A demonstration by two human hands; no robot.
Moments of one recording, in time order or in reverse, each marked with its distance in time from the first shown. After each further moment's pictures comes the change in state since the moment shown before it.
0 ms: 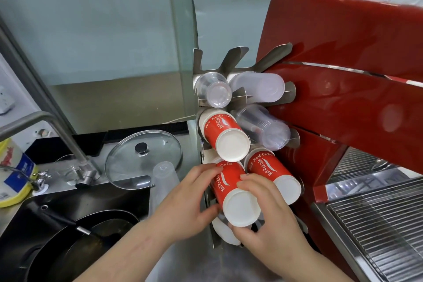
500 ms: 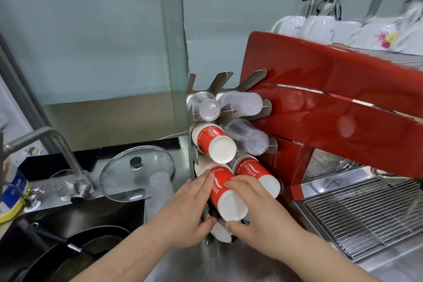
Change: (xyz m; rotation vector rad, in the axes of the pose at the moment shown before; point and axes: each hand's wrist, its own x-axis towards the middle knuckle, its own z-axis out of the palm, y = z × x) left_hand -0.016 0.021 -0.006 0.329 -0.212 0.061; right_hand 0.003 -0.030 -0.032 -0.218 -0.329 0.049
